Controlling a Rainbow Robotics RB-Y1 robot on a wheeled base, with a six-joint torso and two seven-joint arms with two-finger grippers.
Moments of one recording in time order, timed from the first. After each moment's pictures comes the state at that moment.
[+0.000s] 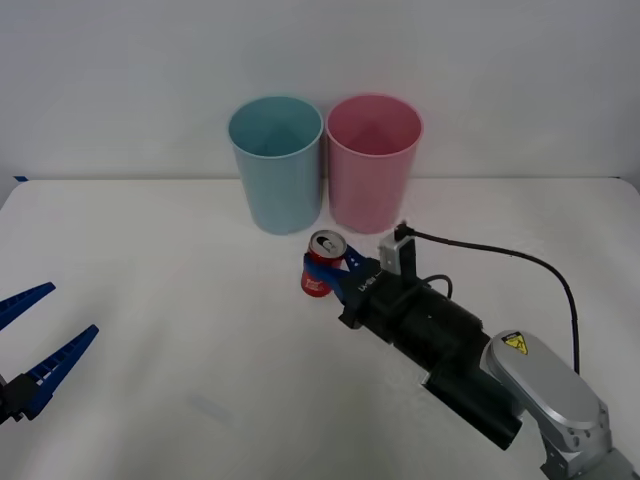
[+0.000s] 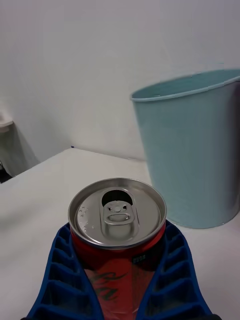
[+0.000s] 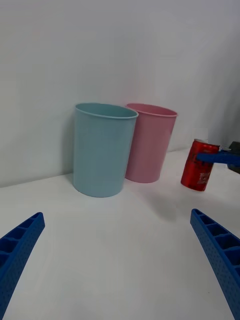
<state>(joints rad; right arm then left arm) -0.10 -0.37 0.46 -1.67 1.08 -0.34 -0.03 0.35 0.40 0.52 -1.66 -0.96 -1.22 0.00</state>
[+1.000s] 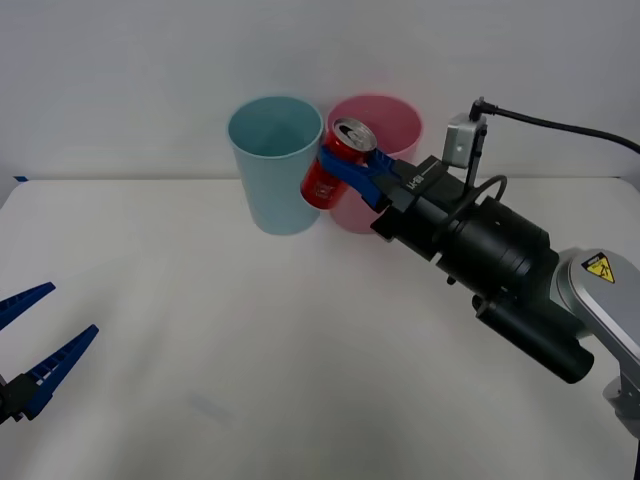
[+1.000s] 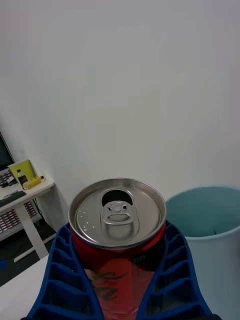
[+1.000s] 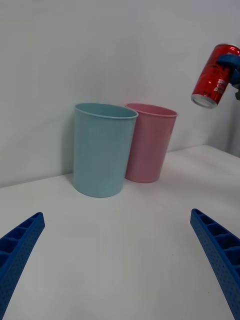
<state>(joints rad) -0.27 -0.55 0.36 -1.90 1.04 -0.34 -0.39 0.35 0.40 0.52 -1.66 -0.96 -1.22 0.00</state>
